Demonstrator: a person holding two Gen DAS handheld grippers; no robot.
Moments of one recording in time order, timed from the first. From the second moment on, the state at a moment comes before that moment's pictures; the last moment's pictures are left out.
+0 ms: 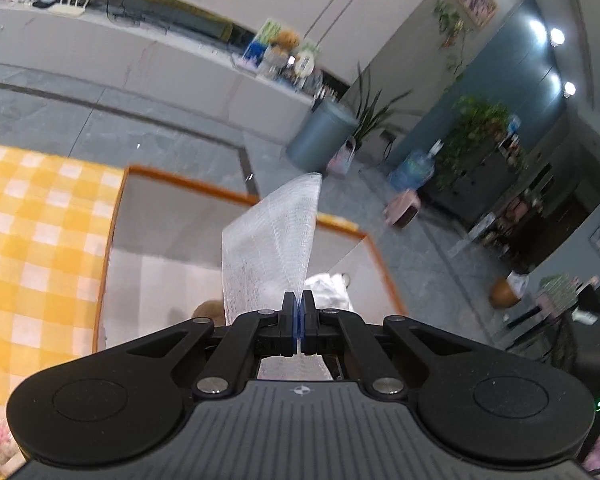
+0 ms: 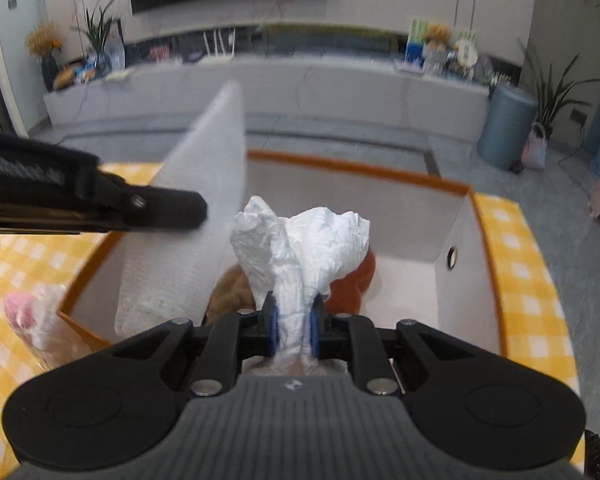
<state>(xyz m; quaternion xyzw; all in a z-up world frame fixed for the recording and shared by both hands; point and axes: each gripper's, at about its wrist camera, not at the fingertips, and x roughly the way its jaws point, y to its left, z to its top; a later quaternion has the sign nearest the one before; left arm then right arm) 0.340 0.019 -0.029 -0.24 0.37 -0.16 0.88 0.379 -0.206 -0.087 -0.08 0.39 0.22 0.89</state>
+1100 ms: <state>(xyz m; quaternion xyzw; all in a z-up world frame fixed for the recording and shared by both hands) 0.252 0.015 0.021 -0.14 0.34 -0.10 0.93 0.295 -0.234 -0.013 -0.09 0.35 0.23 0.91</state>
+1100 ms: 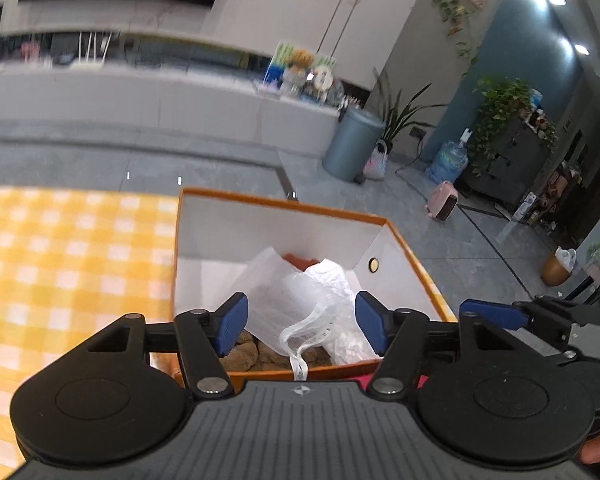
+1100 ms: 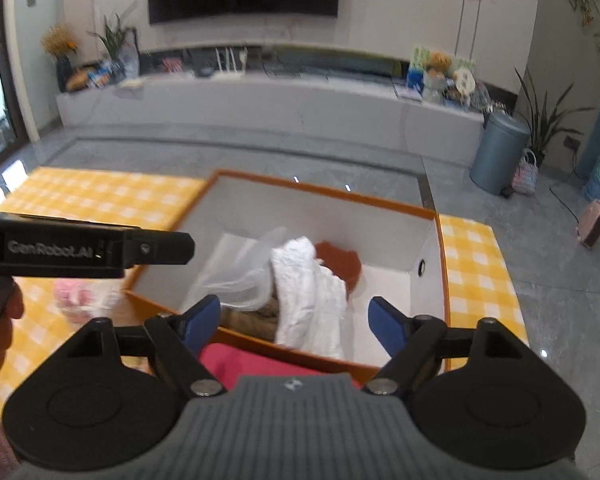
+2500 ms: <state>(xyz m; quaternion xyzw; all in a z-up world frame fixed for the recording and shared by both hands) 0.051 0.065 -0.061 -0.09 0.33 -0.05 0.94 0.098 -0.203 -0.111 -0.01 0.34 0.22 0.92</state>
